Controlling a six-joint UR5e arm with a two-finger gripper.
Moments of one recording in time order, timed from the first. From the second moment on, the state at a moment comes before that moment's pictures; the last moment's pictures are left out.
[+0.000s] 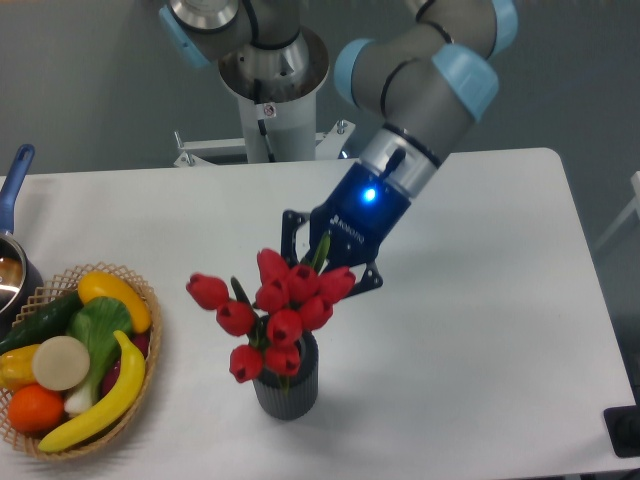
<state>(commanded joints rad) 2.62 -1.78 -1.62 -0.80 0.46 0.77</state>
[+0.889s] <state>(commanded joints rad) 2.72 -1.79 -1.49 -0.80 0.46 0.70</state>
